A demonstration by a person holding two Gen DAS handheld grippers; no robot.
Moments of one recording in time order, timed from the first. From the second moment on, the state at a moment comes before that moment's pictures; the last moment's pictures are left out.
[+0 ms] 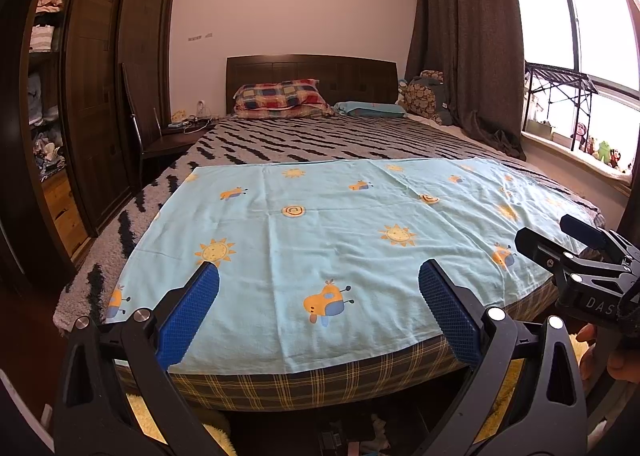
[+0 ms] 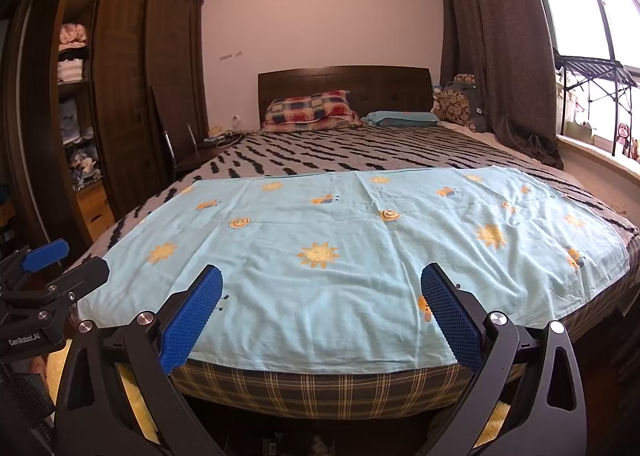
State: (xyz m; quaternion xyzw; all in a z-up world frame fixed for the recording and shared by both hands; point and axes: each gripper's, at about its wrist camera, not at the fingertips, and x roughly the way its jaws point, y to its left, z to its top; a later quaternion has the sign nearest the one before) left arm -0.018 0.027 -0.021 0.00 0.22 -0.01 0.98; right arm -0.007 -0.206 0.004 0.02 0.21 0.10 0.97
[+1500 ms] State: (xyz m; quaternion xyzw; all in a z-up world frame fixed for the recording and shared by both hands) left arm -0.018 0.027 -0.022 -0.02 0.22 -0.02 0.97; right arm -0.005 -0.208 -0.003 0.02 0.21 0.10 0.97
